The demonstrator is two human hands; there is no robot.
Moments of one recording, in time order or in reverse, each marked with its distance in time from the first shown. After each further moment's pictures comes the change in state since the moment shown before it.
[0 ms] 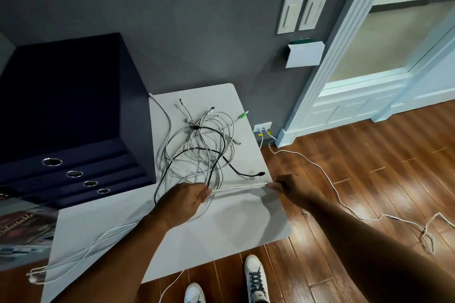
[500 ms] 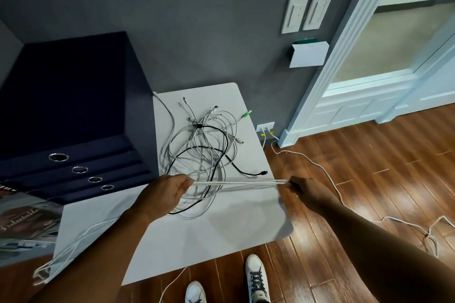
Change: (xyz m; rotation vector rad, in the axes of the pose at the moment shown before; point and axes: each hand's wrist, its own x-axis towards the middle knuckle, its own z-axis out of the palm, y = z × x) left_hand -0.012 -0.033 -0.028 0.008 0.079 -0.113; right_hand -0.015 0.030 -0.003 -0.151 0.024 0.077
